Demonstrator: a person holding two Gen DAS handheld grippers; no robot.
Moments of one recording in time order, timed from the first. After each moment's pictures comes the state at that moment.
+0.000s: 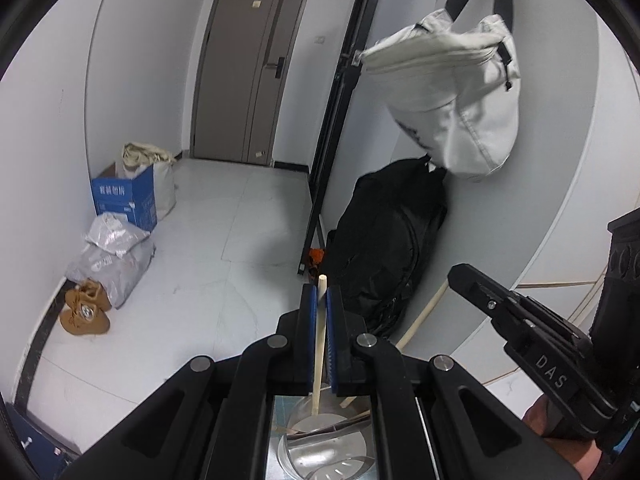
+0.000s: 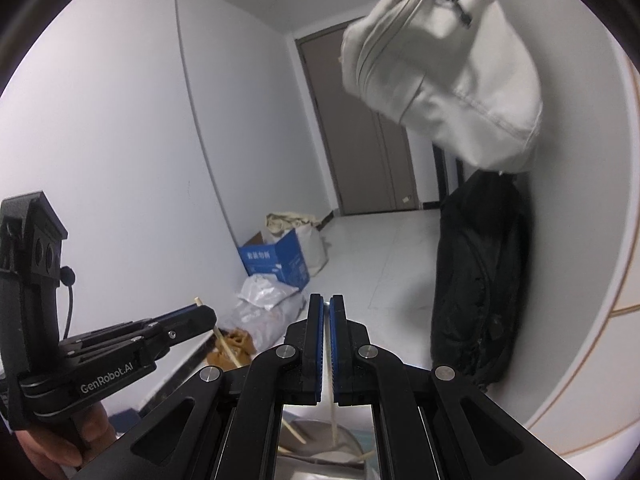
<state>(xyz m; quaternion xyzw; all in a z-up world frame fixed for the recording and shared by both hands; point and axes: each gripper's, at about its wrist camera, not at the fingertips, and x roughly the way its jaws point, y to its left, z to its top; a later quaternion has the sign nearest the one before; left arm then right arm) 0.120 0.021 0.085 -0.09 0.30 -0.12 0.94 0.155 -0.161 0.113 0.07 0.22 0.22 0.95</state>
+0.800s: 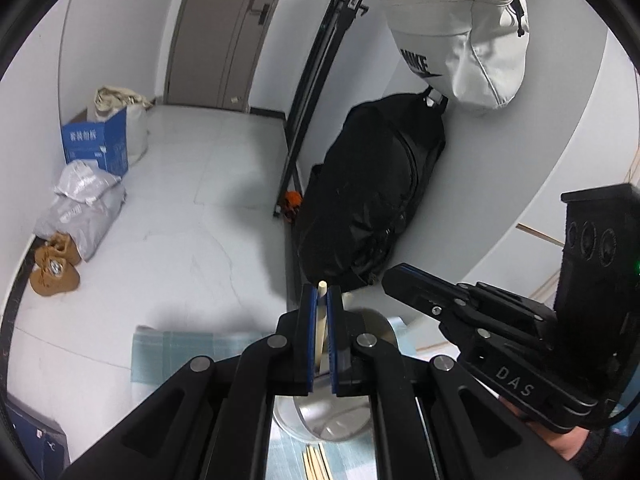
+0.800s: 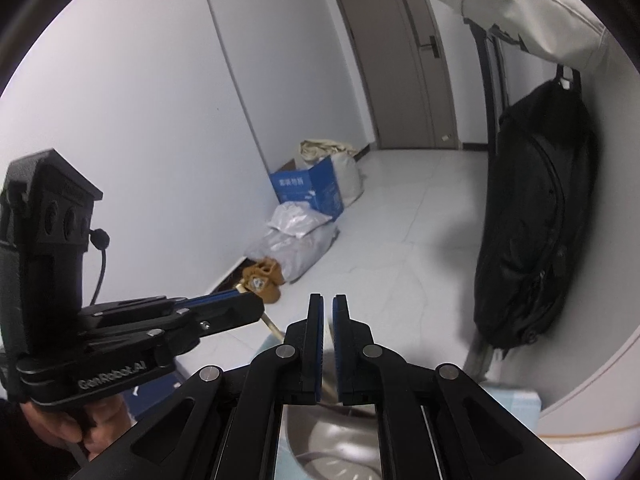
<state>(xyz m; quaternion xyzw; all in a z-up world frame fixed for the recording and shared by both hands) 0.129 0.034 0.038 -0.11 0.38 -0.18 0.90 0.165 -0.117 0.043 0.04 0.33 0.29 0.90</state>
